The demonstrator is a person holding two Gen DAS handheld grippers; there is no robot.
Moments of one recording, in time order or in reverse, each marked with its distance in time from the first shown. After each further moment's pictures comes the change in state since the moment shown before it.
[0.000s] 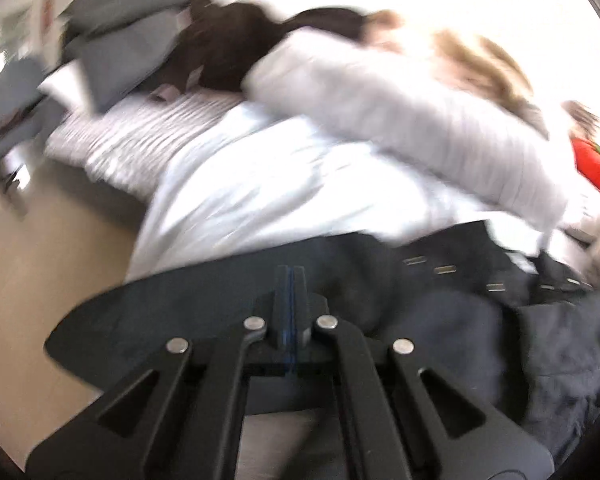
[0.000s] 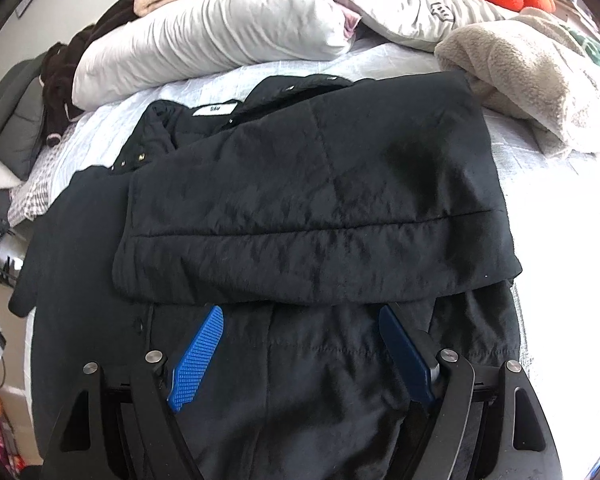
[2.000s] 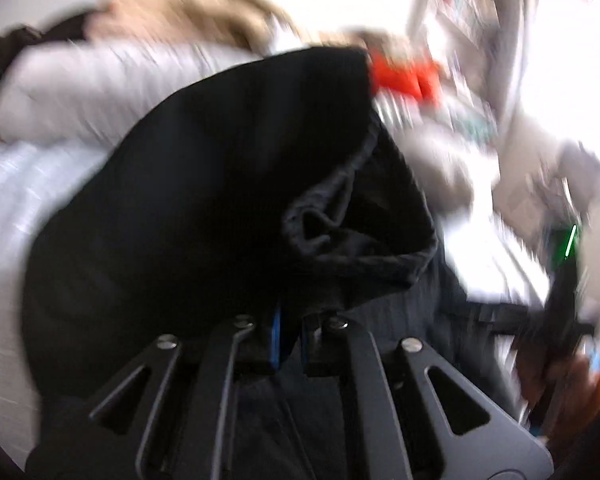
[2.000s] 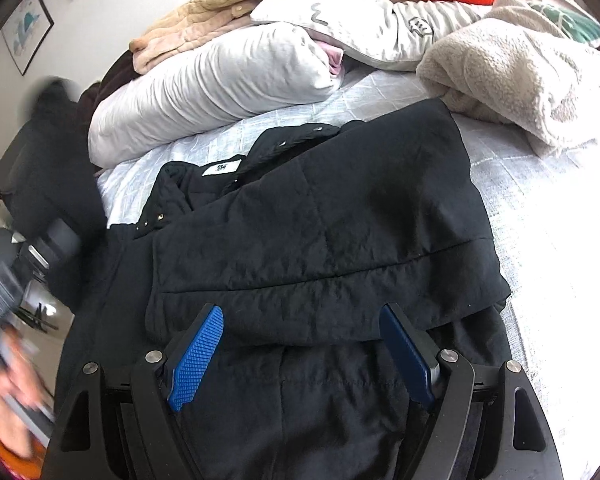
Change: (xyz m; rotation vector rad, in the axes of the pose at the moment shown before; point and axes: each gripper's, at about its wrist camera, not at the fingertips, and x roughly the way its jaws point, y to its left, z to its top) left arm -0.009 -0.245 -0.062 0.378 0.203 -0.624; right arm -0.021 -0.031 0.012 0.118 -0.127 0.123
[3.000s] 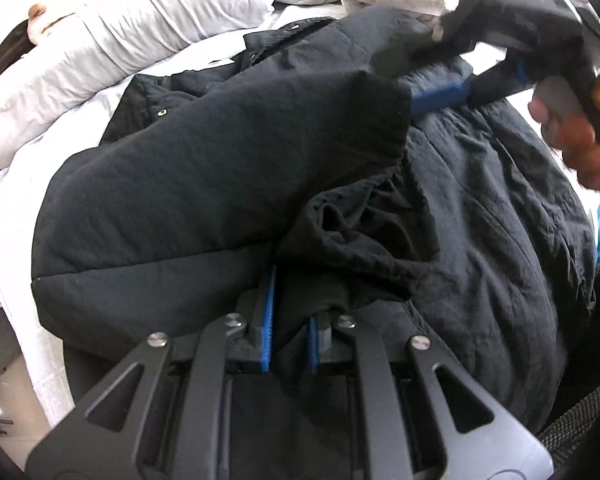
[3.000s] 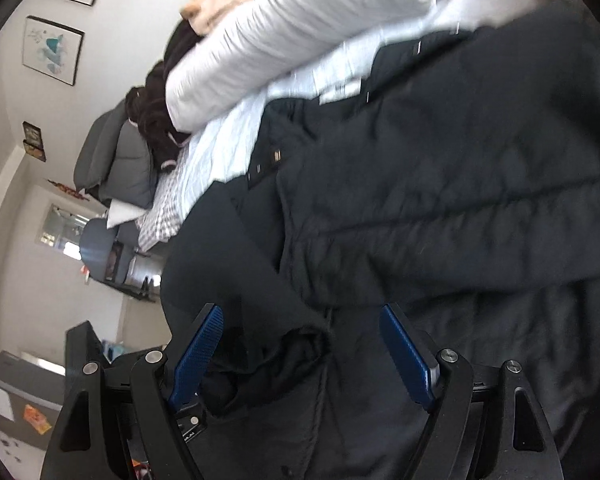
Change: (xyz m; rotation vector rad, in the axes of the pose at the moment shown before) left arm -0.031 0.005 -0.096 0.321 0.282 0.139; right arm 0.057 0.065 -0.016 0.095 0.247 0.436
